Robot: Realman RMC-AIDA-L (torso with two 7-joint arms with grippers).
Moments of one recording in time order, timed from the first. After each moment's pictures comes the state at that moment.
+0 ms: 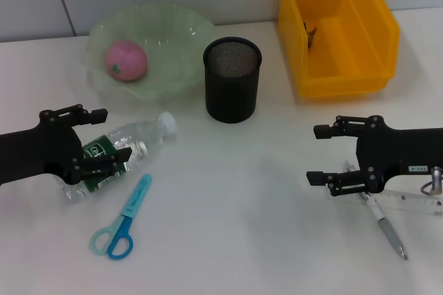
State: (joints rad) left arm -0.34 -2.06 0.99 0.94 1.85 1.39 -1.28; right arm 0.46 2.05 -0.64 -0.74 -2.09 -1.66 1.15
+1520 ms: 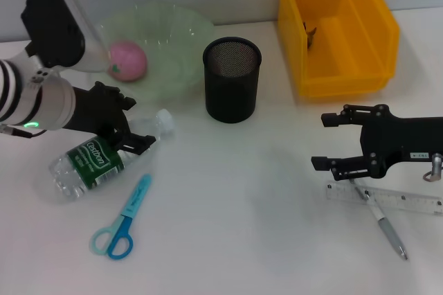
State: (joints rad) left arm -0.60 -2.07 1.38 1.13 2.42 1.16 -1.95; right arm 0.47 2.04 -0.64 -0.73 -2.09 -1.59 1.17
